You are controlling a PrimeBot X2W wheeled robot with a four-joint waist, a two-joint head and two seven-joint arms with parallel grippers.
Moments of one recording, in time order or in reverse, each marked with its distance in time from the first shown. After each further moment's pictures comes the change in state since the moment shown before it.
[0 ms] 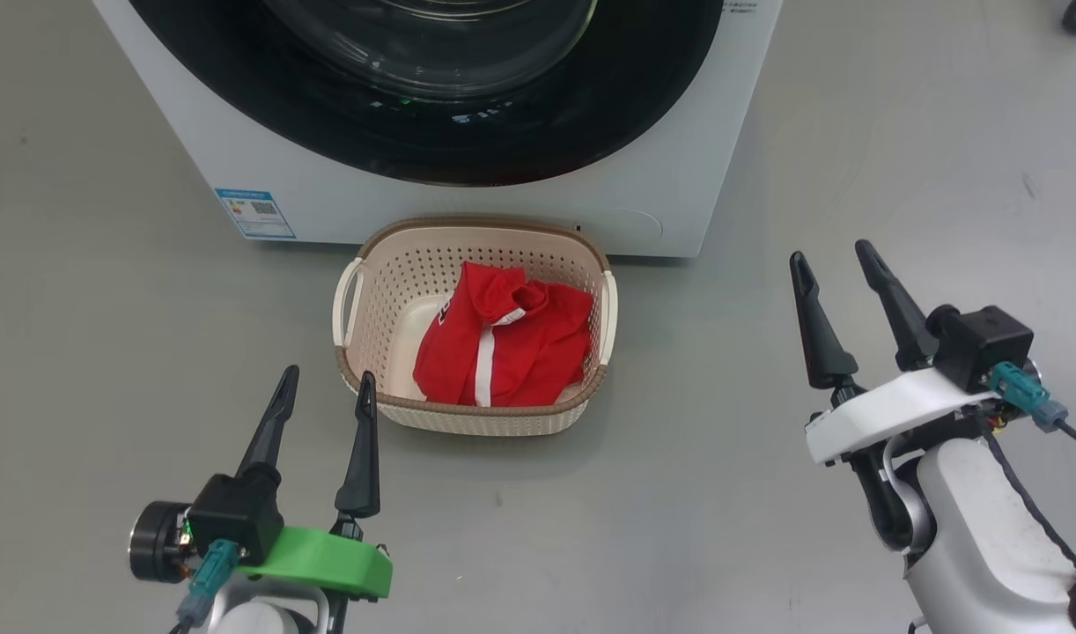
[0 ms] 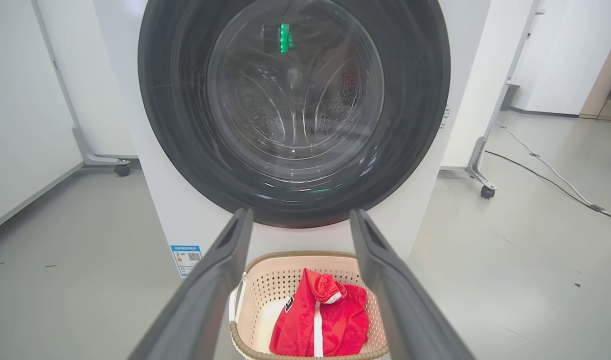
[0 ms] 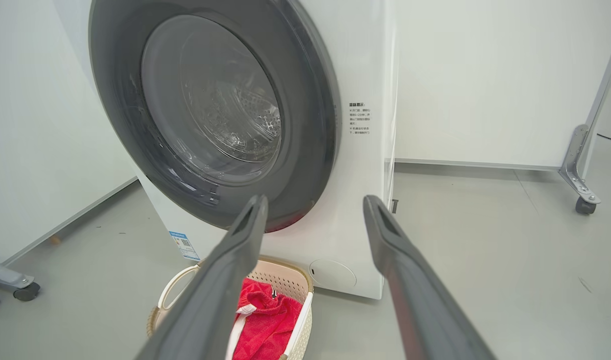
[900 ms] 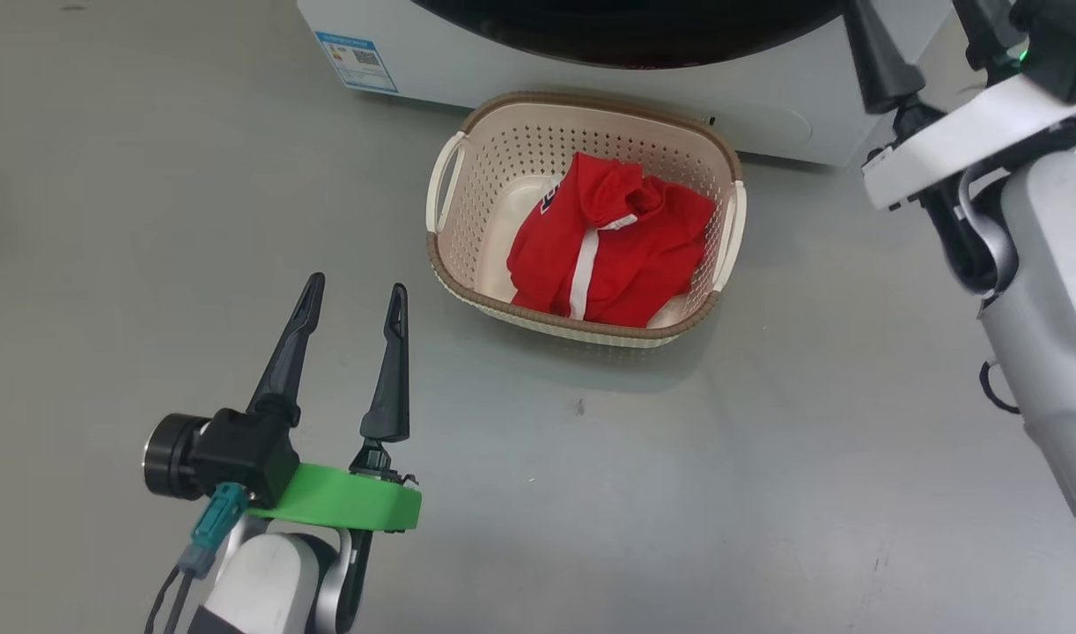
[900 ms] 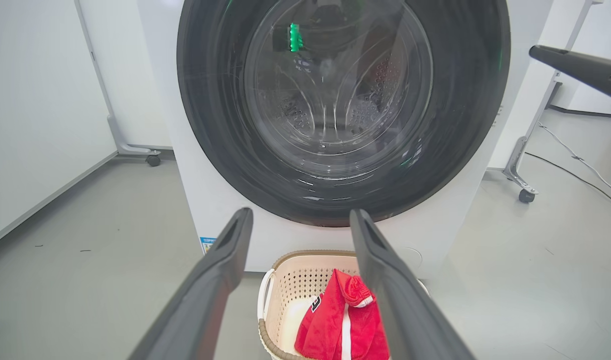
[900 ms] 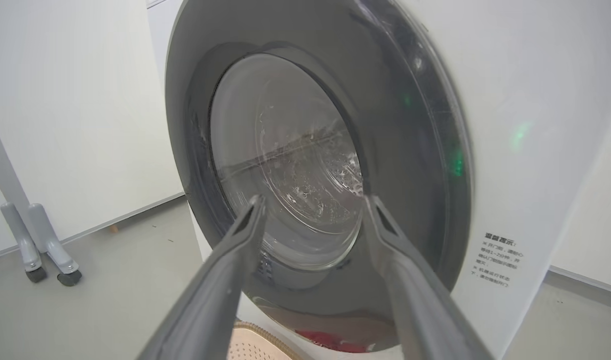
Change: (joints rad) left arm -0.111 -0.013 -0.051 -0.084 -0.019 0.001 0.000; right arm -0.533 -0.125 0.146 0.168 0.024 0.064 0.000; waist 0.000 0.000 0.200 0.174
